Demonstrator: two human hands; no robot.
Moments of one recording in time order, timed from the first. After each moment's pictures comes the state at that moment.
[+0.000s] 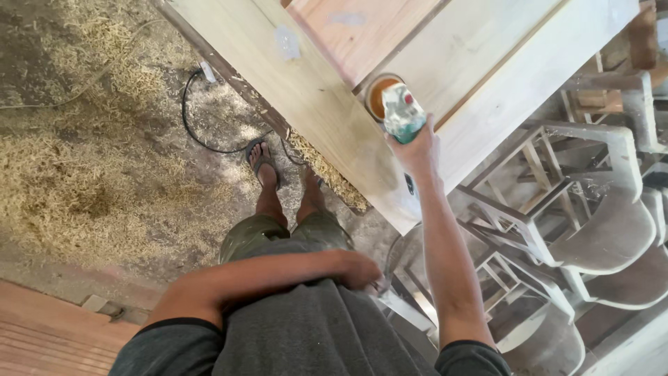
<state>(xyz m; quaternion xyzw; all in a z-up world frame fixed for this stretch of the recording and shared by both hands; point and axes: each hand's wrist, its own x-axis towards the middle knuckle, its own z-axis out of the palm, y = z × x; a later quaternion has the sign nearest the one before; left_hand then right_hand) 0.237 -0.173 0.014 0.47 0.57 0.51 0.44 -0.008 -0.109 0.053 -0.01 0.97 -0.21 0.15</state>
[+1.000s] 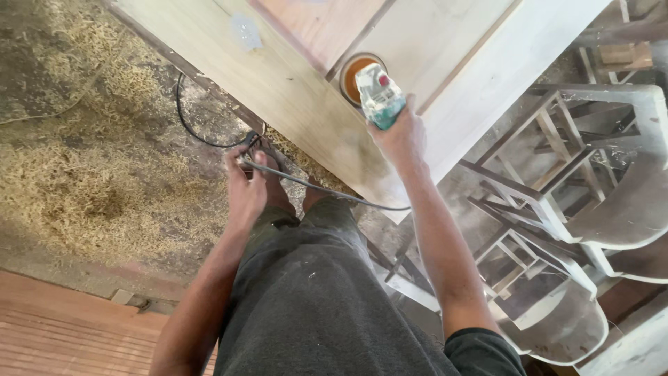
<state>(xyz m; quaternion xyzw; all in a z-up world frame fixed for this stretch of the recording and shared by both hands) 0.170 -0.359 0.025 -0.43 0.67 0.59 0.16 -0.017 -0.107 0.059 0.02 0.97 -0.18 0.19</state>
